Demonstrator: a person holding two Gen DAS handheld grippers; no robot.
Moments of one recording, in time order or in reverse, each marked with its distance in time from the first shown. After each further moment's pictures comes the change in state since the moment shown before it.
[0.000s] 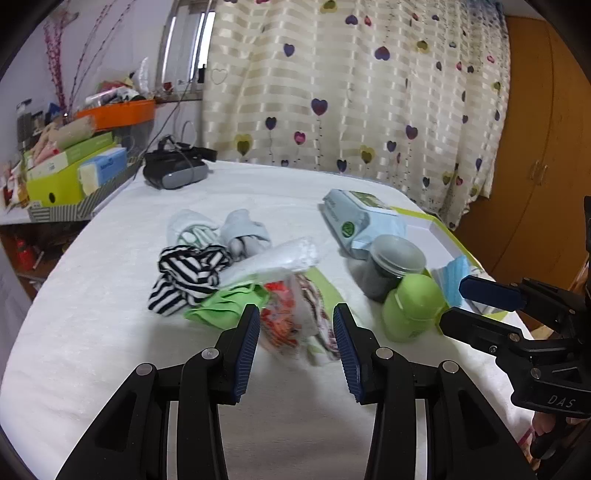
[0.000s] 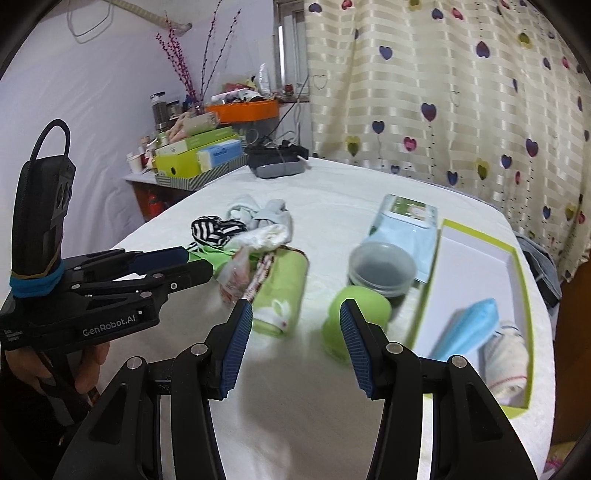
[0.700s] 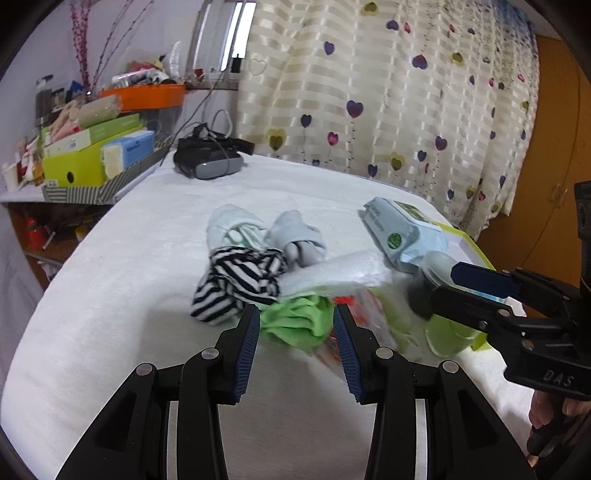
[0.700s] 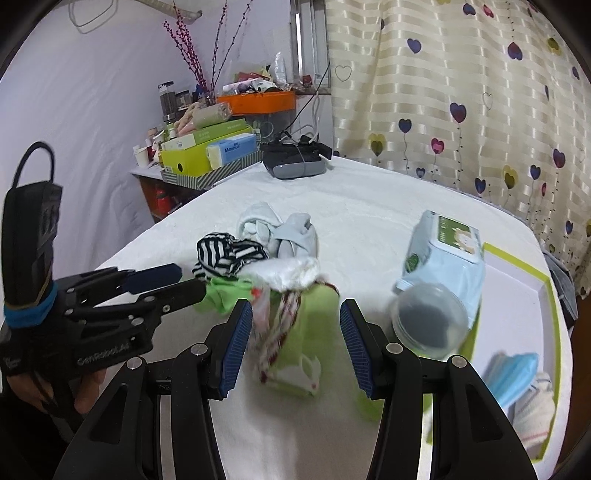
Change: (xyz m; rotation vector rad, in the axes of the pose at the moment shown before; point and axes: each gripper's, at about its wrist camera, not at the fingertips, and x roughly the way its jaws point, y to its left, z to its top) left arm 0.013 0.054 0.009 -0.087 0.010 0.044; right arm 0.055 0.021 0.041 -0.023 0.043 0.043
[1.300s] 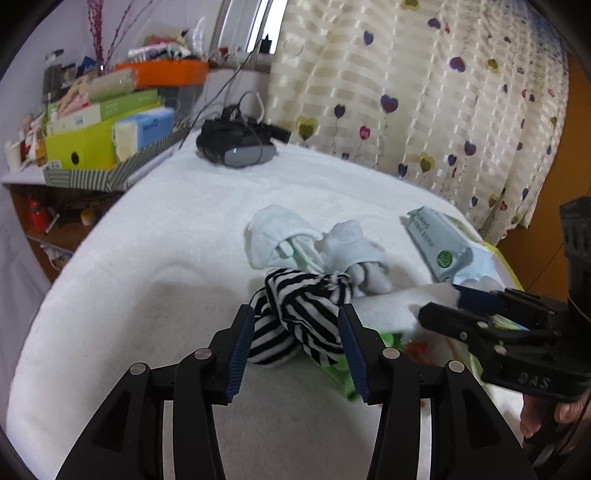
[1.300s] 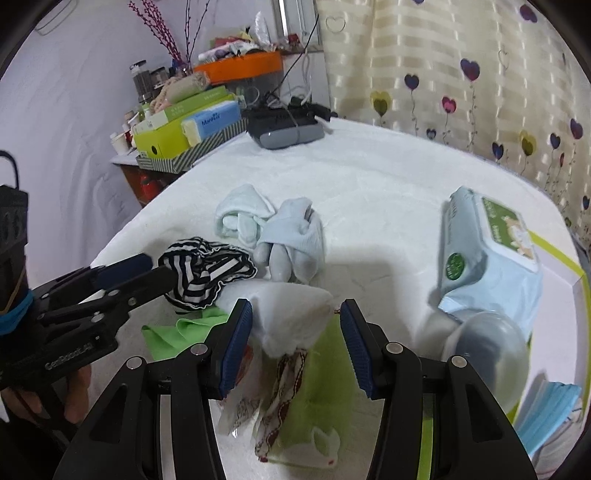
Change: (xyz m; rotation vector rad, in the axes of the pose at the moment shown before) left arm 0.049 0.051 0.027 -0.071 0.073 0.026; right arm 0.080 -0.004 0.026 0.074 0.155 0.010
